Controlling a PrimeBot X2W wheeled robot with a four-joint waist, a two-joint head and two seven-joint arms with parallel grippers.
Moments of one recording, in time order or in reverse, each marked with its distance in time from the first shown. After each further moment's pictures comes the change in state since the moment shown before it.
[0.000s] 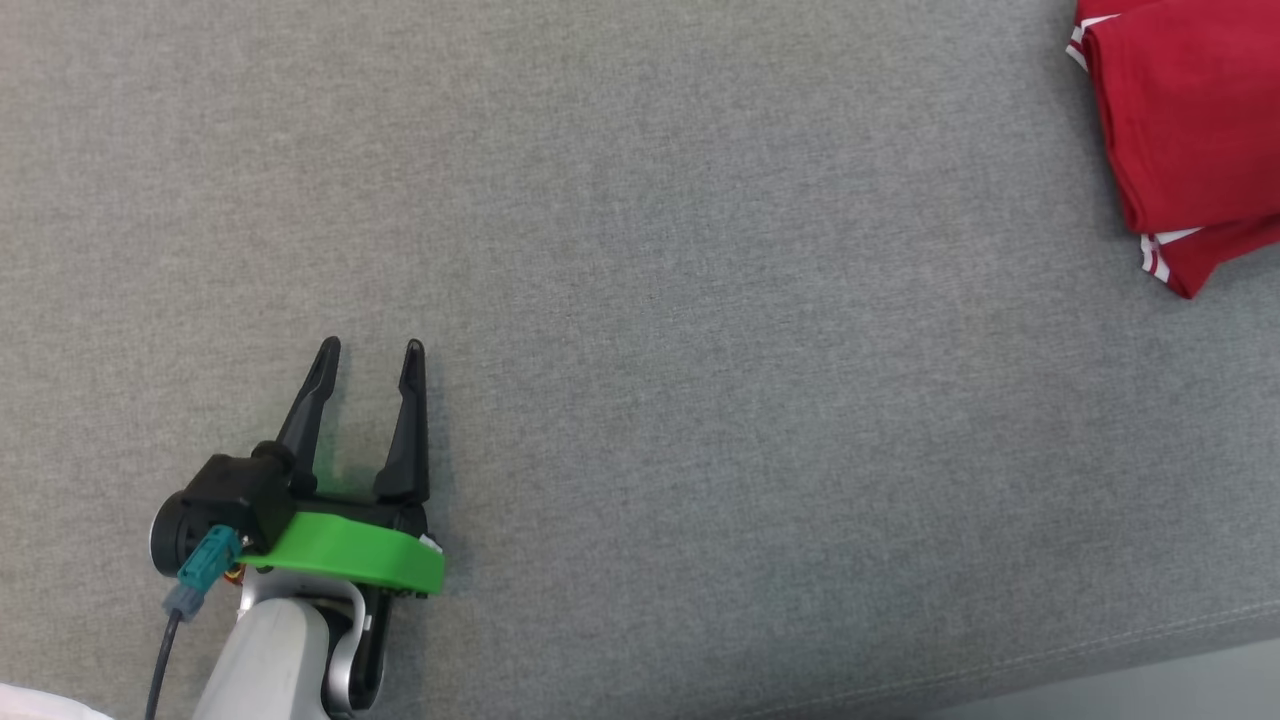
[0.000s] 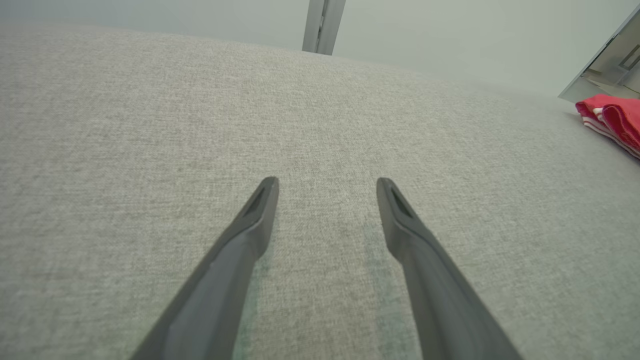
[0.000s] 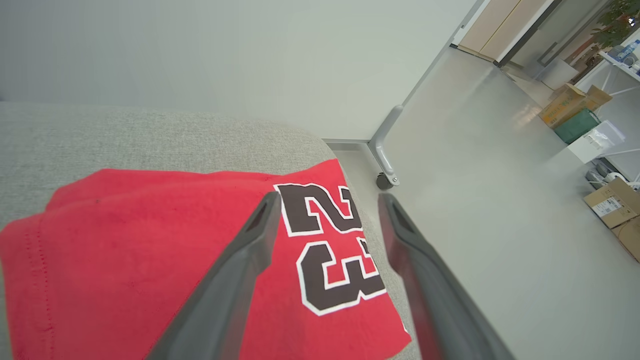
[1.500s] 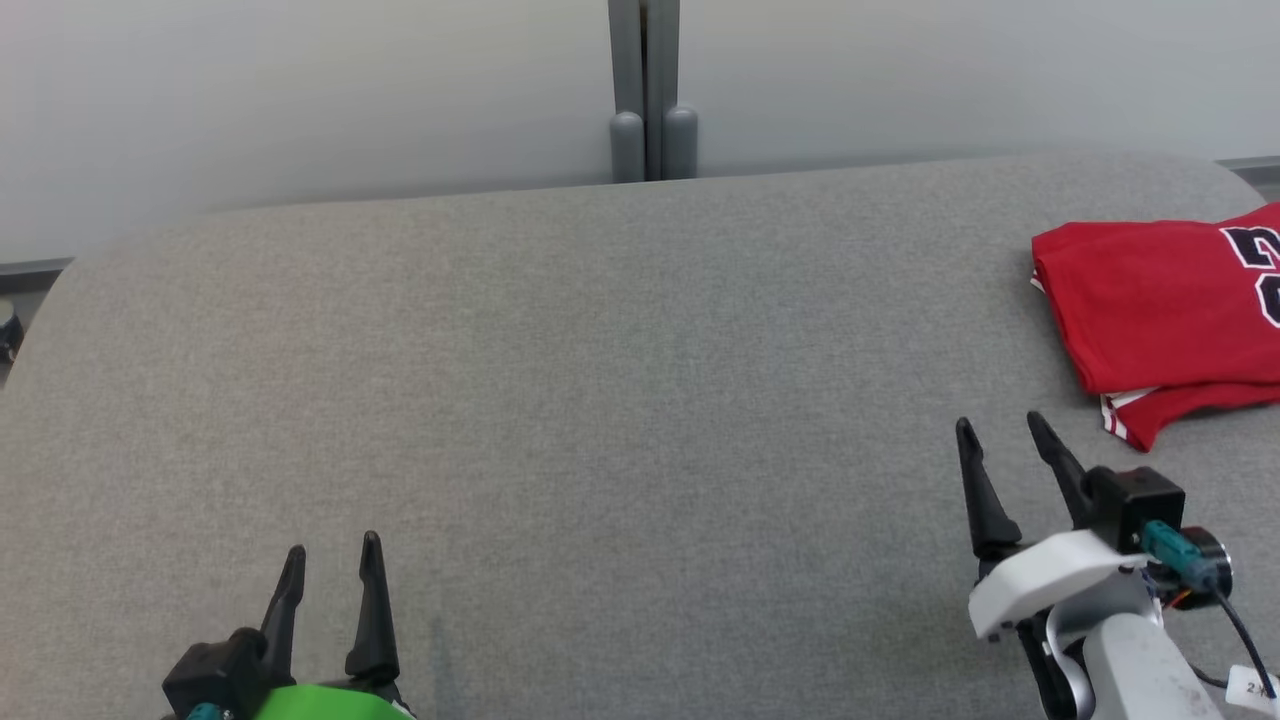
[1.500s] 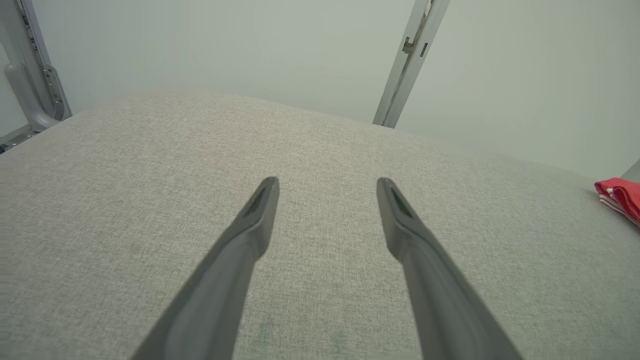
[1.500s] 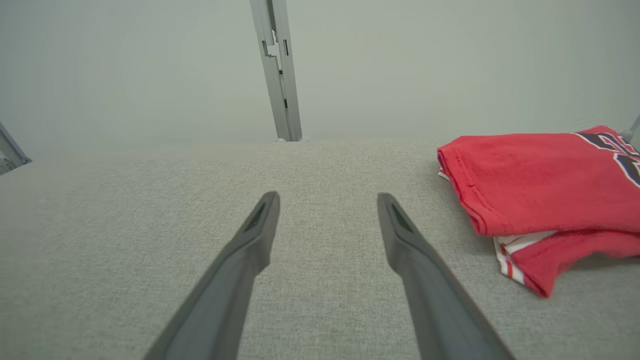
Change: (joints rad) left arm 0.276 -0.083 0.156 0.028 0.007 -0.002 0.000; right arm 0.743 0.311 0.372 -0.369 0.351 0.000 -0.275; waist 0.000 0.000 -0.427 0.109
